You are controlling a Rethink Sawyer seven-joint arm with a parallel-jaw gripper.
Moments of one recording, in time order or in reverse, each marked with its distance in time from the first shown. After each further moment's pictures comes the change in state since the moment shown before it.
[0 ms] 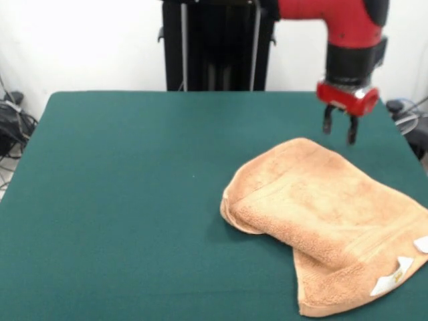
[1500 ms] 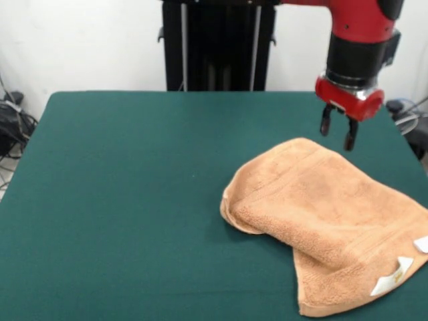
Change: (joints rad) arm 0.053 -0.041 -0.130 -0.196 0.079 0.269 0.000
